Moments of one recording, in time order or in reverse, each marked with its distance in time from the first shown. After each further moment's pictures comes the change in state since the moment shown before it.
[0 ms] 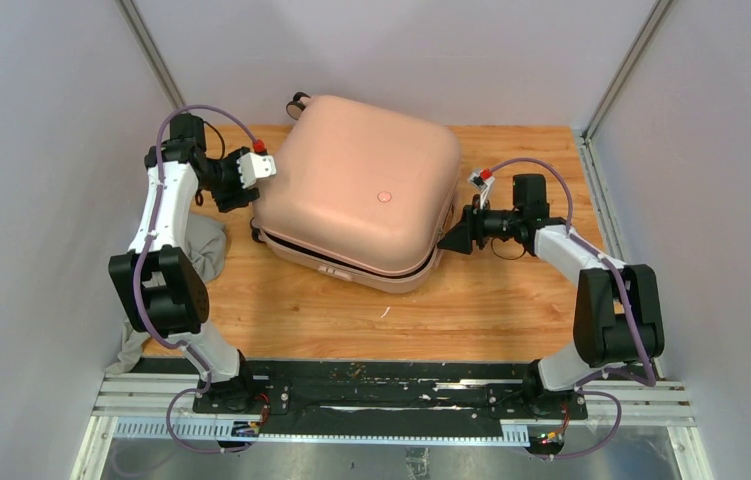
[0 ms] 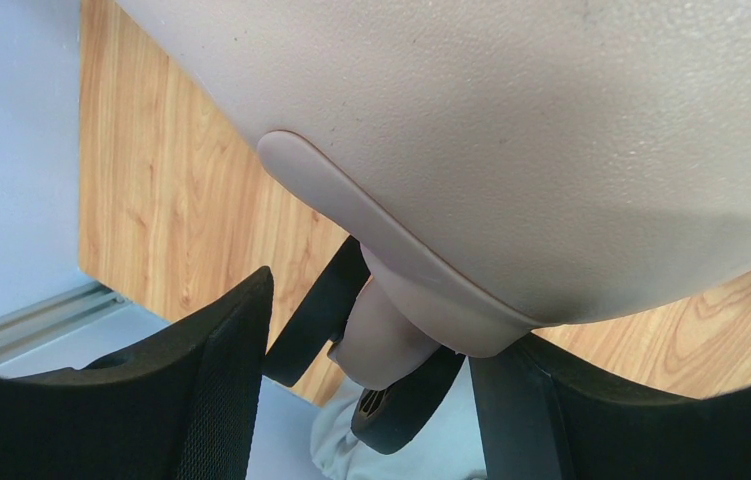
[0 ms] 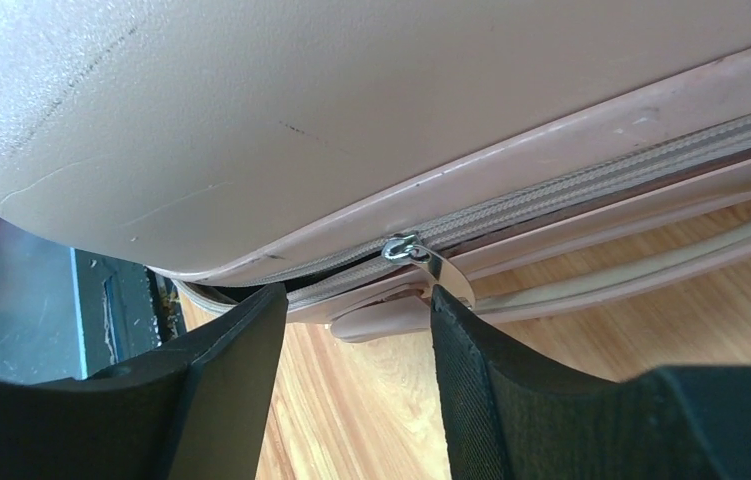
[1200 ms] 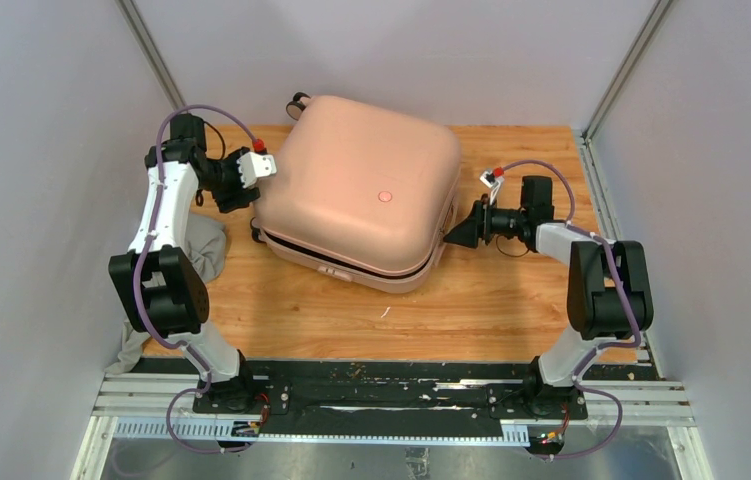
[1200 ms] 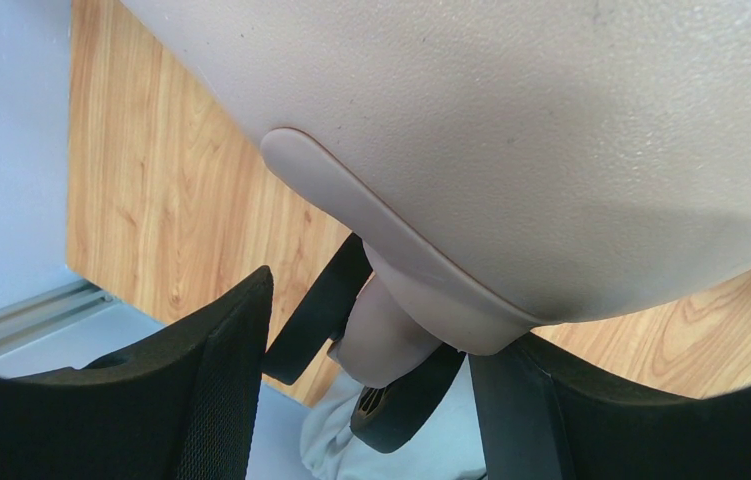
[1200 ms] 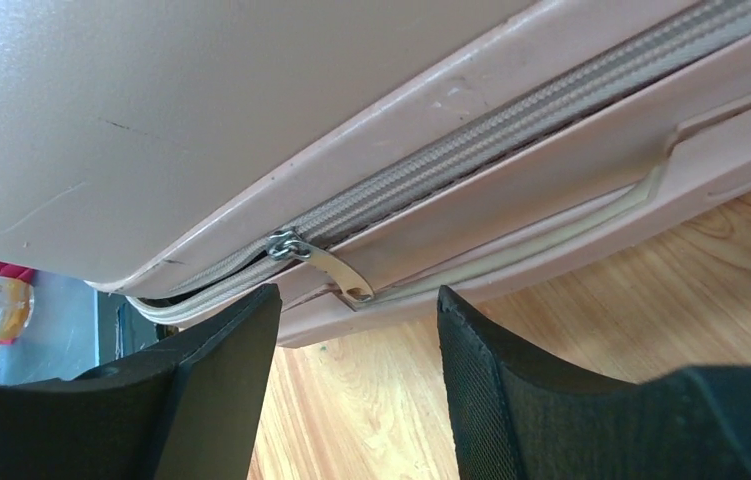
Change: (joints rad) left arm -0.001 0.000 0.000 -0.005 0.002 -0.023; right arm -0.078 0.161 -0.010 0.201 -0.103 0.115
